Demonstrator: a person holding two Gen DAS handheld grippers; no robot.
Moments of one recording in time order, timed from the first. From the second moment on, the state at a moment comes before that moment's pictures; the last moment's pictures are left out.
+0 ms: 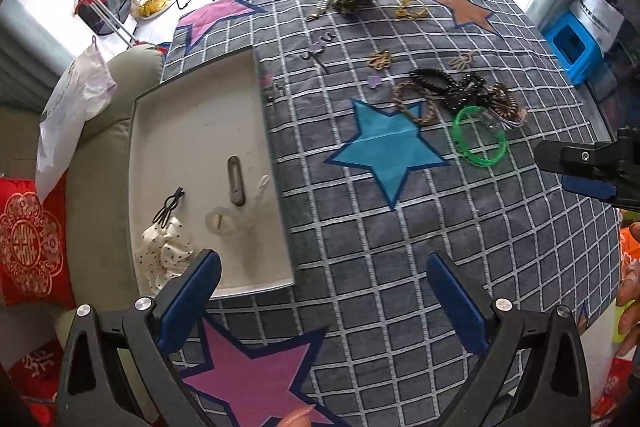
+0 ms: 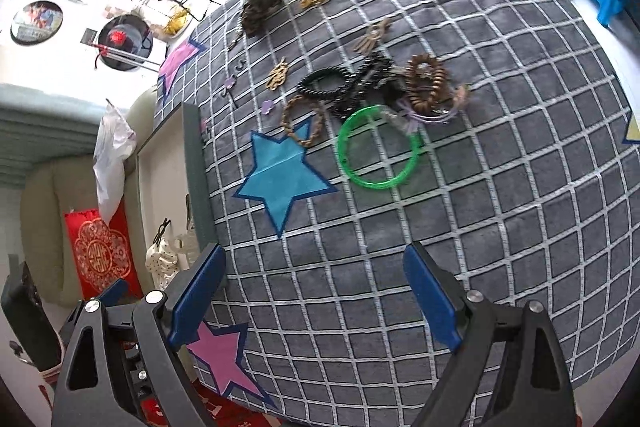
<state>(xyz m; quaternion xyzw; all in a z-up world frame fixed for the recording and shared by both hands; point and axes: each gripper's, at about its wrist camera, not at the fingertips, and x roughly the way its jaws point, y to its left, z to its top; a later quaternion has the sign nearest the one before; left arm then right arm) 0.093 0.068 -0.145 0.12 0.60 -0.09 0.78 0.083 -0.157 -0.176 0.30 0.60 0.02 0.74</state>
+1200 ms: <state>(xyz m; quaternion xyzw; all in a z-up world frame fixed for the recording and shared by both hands) 0.151 0.006 -0.201 0.08 0.64 -0.08 0.76 0.065 -0.267 -0.224 0.26 0.64 -0.07 0.72</state>
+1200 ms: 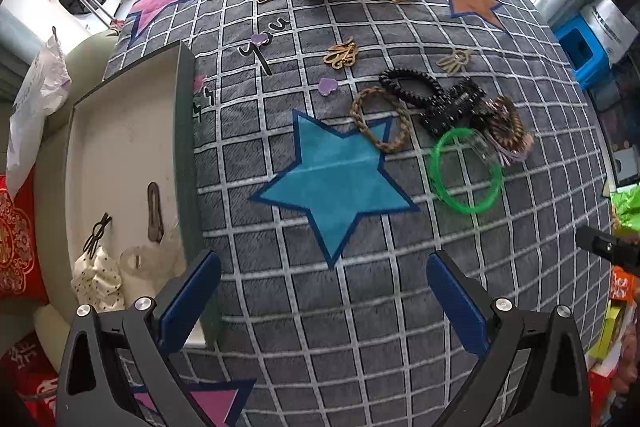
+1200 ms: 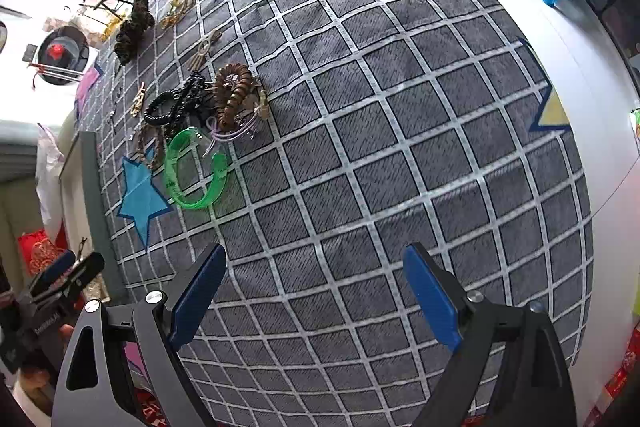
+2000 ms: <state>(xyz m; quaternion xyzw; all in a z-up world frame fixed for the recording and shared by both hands) 0.222 -0.009 -0.238 0.04 0.63 -0.08 0.77 0.158 -0.257 -0.233 0.21 0.64 -0.04 0.74</state>
